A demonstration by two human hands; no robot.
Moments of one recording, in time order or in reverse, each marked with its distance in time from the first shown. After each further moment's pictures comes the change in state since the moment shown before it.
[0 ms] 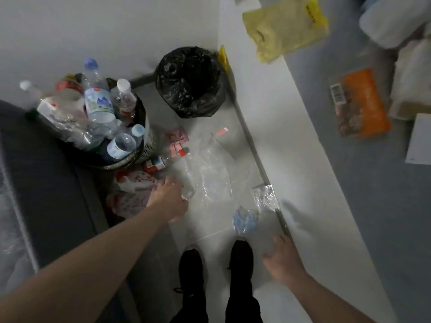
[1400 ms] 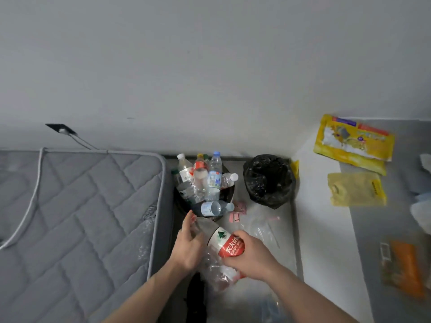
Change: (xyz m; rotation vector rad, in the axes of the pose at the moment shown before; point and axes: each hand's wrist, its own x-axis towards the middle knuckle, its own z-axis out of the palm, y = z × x) left_hand -0.179 -0.116 -0.151 -1.361 0.375 -0.240; right_hand -0.130 -0.345 -0.217 0.138 -0.195 -0.591
